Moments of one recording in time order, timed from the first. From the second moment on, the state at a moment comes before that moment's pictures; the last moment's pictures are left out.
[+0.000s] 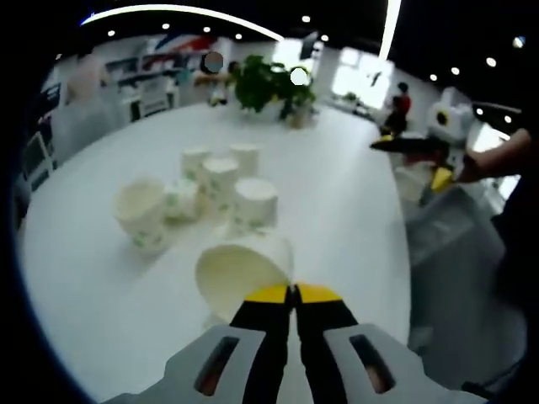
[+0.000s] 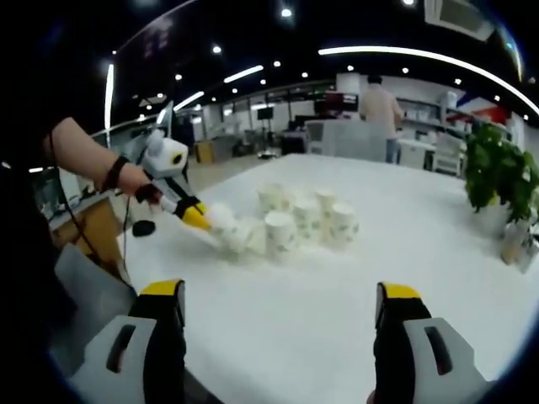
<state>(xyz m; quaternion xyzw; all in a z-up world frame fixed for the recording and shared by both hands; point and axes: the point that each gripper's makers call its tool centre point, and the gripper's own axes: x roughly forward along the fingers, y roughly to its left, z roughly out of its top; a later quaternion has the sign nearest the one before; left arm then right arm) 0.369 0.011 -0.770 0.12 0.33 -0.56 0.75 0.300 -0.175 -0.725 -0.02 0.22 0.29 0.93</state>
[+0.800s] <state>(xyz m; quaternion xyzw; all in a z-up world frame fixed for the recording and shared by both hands) 0.322 0.013 -0.753 0.38 0.27 -0.65 0.60 0.291 -0.164 -0.726 0.00 0.21 0.29 0.94</state>
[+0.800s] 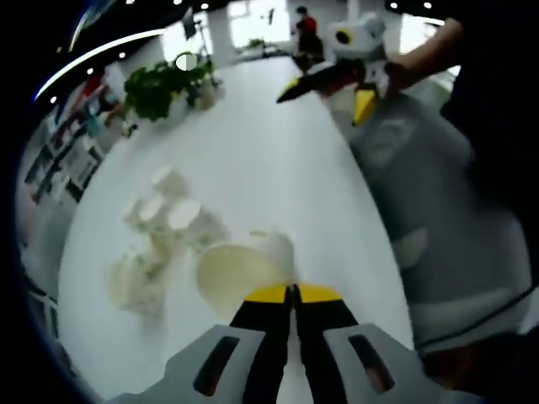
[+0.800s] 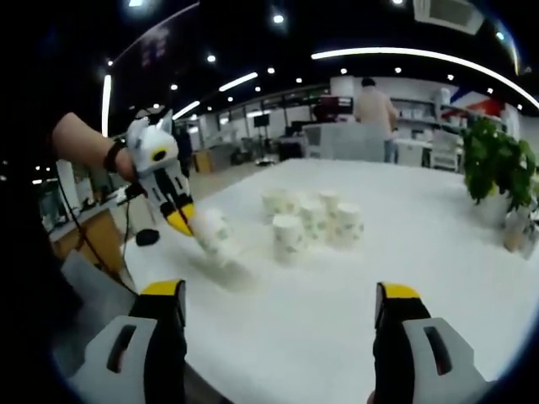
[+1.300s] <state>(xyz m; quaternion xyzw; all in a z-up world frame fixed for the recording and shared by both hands) 0.301 0.012 -0.743 0.55 0.23 -0.67 0.43 0.285 -0.165 -0.723 0.01 0.21 0.29 0.94</state>
